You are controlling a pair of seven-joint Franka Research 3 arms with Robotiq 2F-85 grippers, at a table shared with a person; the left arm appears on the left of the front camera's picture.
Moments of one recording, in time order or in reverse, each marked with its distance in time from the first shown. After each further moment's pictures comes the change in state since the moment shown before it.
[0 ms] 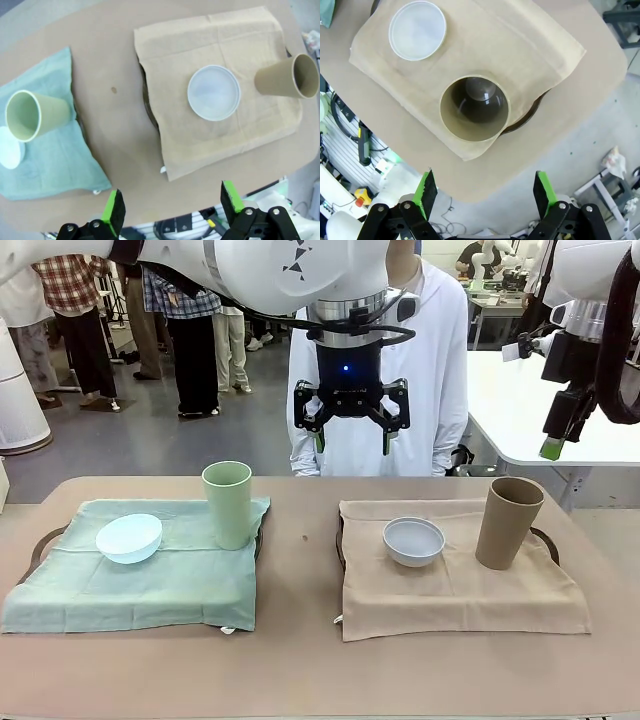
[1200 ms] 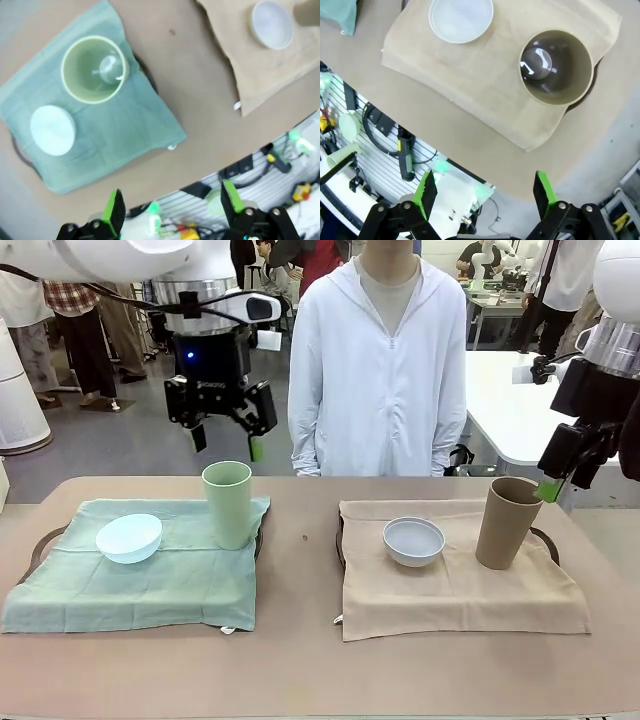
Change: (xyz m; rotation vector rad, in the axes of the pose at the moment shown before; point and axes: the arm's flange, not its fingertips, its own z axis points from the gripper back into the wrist) left arm -0.009 0.176 0.008 0.001 0.223 -0.217; right arm -0.054 0.088 -0.017 0.093 -0.059 -0.205
